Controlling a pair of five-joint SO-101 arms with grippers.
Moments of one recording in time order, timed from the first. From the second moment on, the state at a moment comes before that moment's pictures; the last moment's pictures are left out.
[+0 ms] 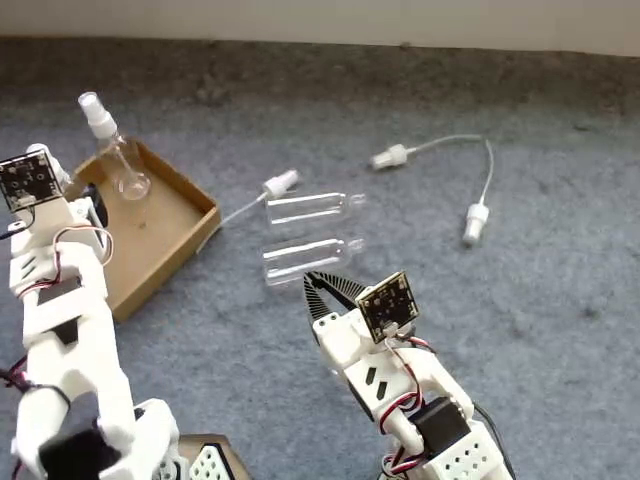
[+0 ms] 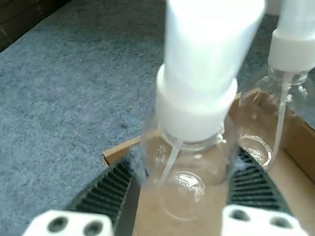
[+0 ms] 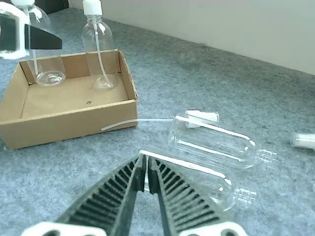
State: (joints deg) left arm -34.1 -23.0 60.4 -3.2 -0.7; right arm -35.4 -104.3 95.7 31.4 2.2
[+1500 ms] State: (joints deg) left arm -34.6 -2.8 48.6 -8.3 -0.7; right arm -35.4 -104.3 95.7 31.4 2.2
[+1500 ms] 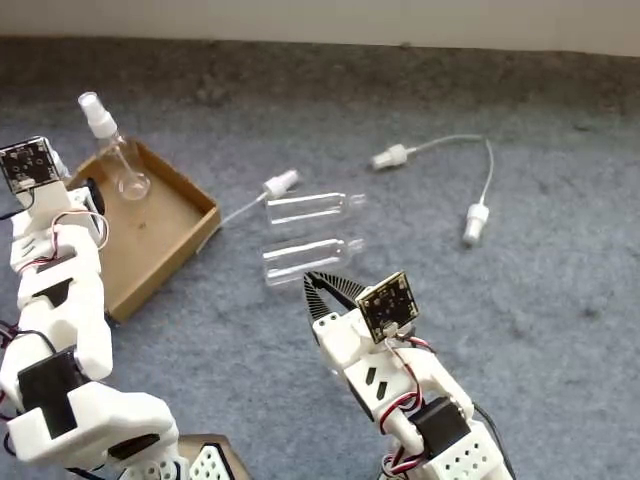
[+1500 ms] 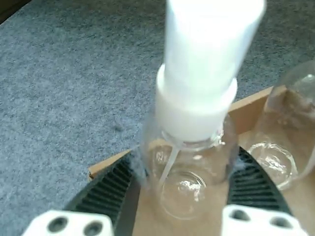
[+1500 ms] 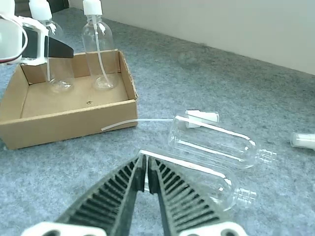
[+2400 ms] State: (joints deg) left arm -34.6 -2.8 48.6 -8.3 -0.7; right arm -35.4 -104.3 95.7 31.4 2.2
